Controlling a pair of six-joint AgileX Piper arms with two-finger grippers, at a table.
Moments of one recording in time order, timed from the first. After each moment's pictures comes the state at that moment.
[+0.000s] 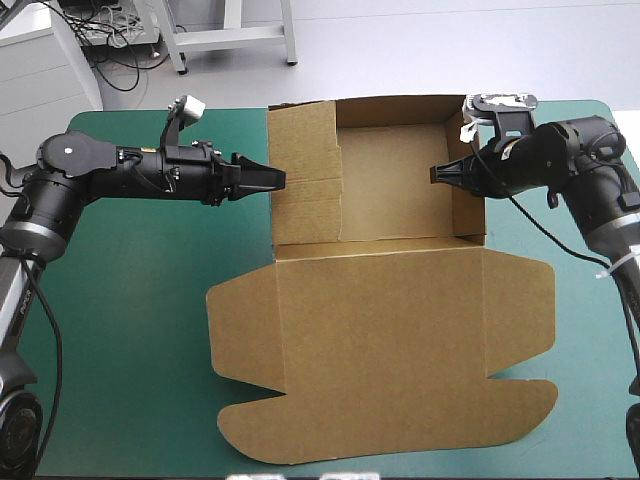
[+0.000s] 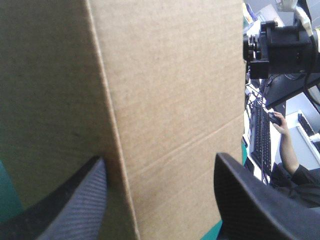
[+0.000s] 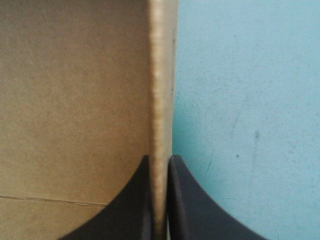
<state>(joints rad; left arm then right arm) -0.10 1.52 -1.49 -1.16 1.22 0.54 0.24 1.50 -1.61 0.07 1.06 0.10</state>
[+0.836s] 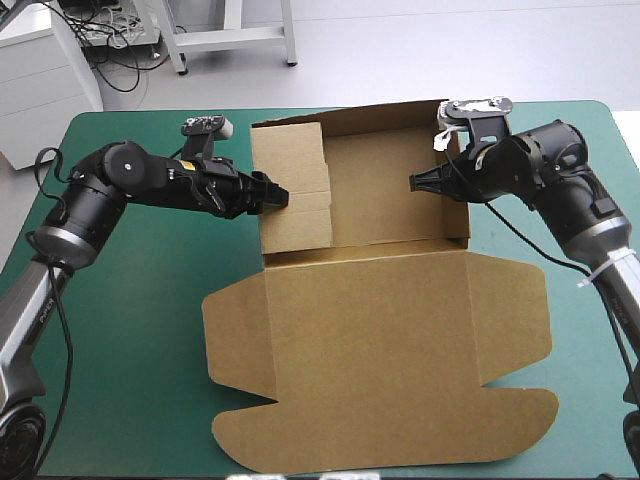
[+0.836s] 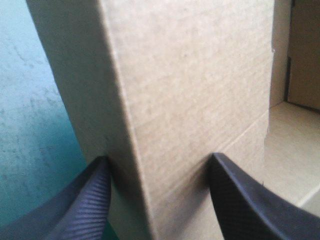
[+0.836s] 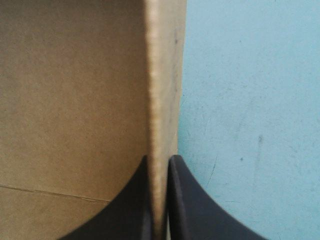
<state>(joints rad) -0.28 1.52 -1.49 -0.64 0.99 0.17 0.37 1.50 -1.61 -0.06 1.05 0.21</state>
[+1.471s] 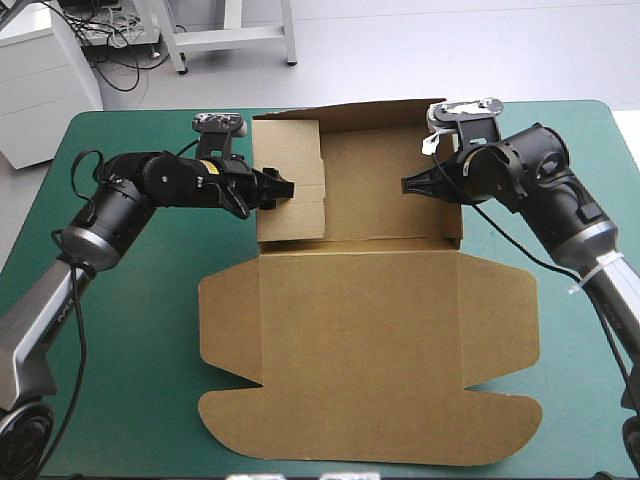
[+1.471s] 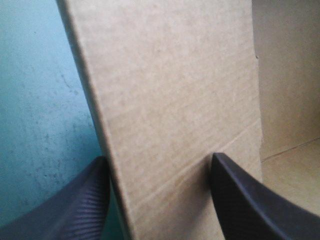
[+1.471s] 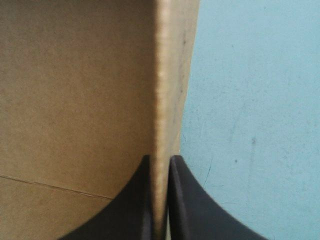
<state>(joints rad) -0.39 1.54 -1.49 -0.39 0.83 0.03 0.45 1.50 -1.61 -0.17 1.05 0.29</state>
